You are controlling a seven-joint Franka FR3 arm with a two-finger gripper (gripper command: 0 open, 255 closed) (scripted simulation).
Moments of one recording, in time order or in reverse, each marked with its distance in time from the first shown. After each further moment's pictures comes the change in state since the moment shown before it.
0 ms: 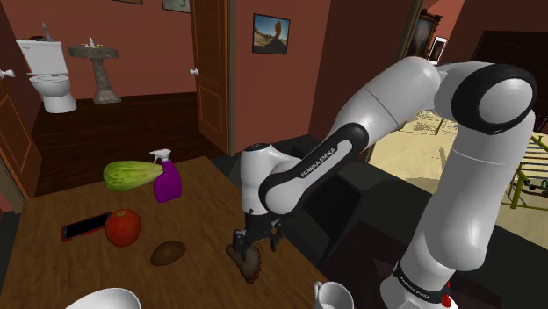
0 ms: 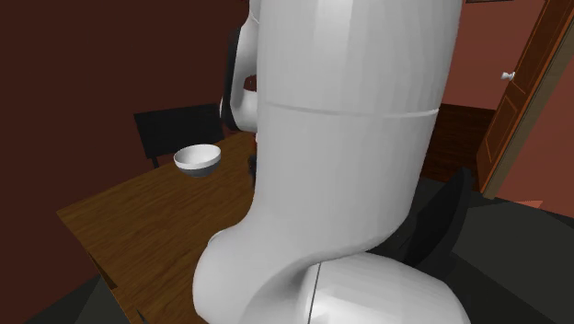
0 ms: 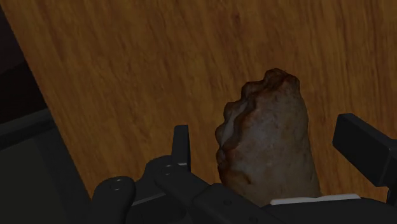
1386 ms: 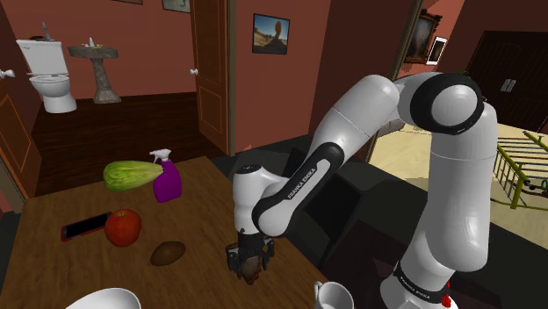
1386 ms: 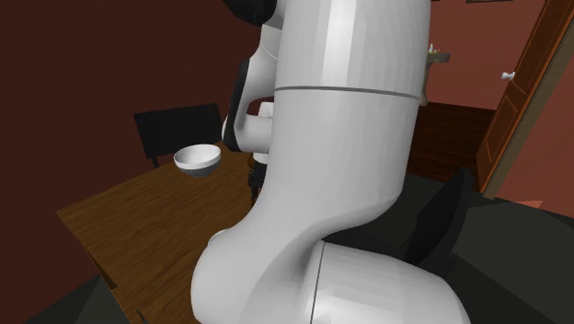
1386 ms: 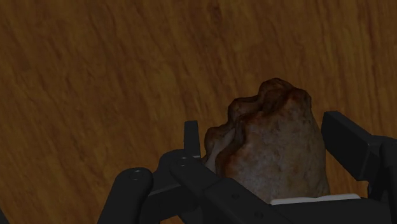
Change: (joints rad) arm 0.042 0.194 -0.023 0.042 -0.078 0.140 0.090
